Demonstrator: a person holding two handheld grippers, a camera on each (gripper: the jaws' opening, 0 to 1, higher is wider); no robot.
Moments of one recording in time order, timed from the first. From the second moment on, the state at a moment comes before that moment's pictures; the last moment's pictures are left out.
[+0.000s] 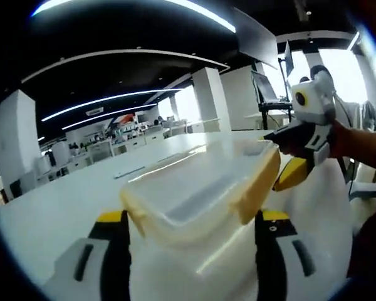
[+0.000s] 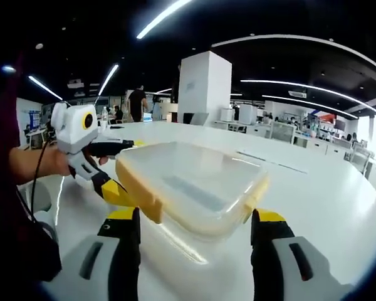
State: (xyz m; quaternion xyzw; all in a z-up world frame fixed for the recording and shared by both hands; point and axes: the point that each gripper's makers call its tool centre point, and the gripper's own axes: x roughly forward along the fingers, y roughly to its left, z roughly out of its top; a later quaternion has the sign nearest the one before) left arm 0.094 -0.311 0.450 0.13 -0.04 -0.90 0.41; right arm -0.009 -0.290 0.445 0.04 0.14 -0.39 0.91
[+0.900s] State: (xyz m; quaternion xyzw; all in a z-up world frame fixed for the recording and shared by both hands) left arm 0.087 -0.310 0.445 0.13 0.03 -0.90 0.41; right arm -0.009 -0.290 0.445 0.03 0.14 -0.39 0.91
